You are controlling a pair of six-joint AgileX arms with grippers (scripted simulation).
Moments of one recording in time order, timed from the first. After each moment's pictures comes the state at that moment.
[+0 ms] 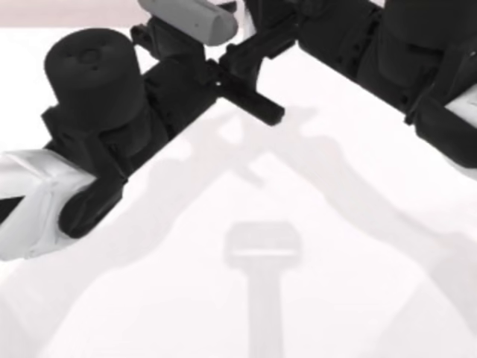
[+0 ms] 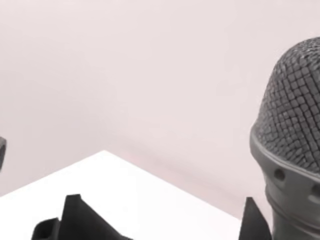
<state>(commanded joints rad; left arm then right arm) -0.63 1.52 0.79 0.78 0.15 0.00 0.66 1.57 1.09 0.44 -0.07 0.02</state>
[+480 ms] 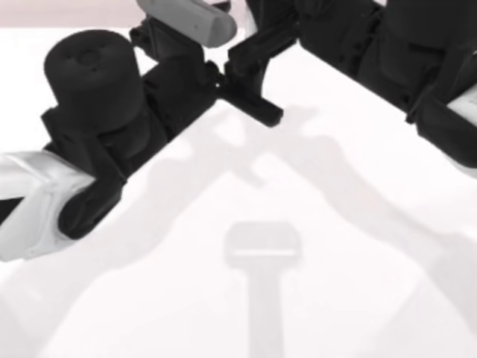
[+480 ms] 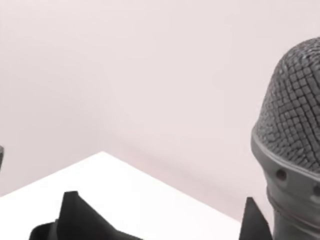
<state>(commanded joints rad) -0.62 1.52 0.78 0.78 0.13 0.01 0.66 1.56 1.10 0.44 -0.06 0.02</state>
